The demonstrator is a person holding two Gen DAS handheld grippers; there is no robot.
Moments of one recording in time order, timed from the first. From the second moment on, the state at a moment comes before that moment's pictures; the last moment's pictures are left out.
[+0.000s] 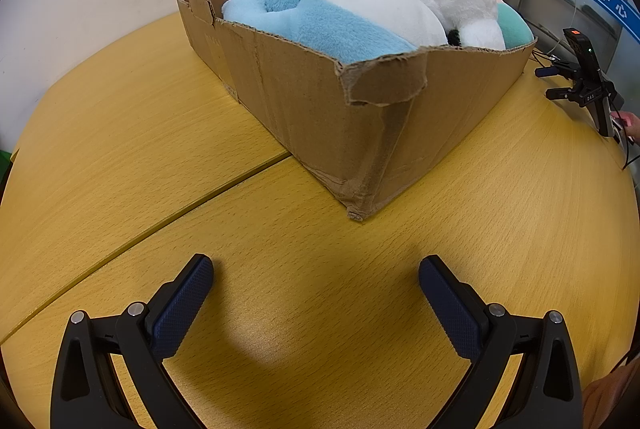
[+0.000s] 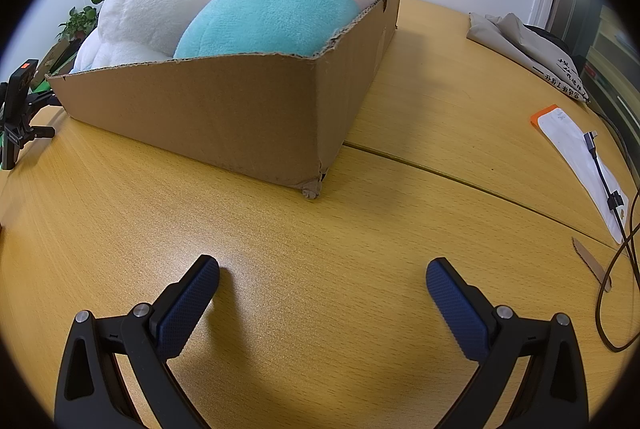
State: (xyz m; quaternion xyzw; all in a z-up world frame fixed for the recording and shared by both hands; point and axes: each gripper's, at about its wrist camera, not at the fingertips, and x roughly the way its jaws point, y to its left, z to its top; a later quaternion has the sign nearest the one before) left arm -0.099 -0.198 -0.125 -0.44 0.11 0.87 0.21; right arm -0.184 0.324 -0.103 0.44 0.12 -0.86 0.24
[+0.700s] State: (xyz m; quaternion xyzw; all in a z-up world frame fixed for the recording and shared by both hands) left arm -0.099 -0.197 -0.127 -0.44 0.11 0.87 0.21; right arm -0.184 0.324 -0.103 0.44 0.12 -0.86 0.24
